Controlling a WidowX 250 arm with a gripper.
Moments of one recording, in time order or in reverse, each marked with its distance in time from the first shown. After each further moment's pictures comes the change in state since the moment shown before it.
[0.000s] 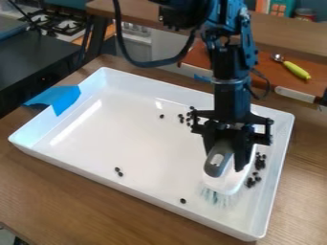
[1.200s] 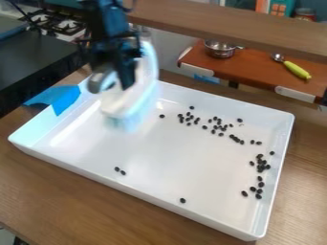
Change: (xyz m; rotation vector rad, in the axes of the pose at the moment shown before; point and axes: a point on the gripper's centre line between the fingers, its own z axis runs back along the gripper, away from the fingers) arm -0.033 0.162 0.119 -0.012 -0.180 0.164
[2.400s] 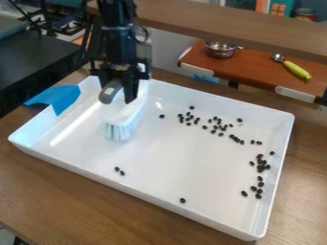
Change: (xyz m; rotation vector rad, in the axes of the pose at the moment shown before) arm 0.053 0.028 -0.051 0.142 0.083 0.101
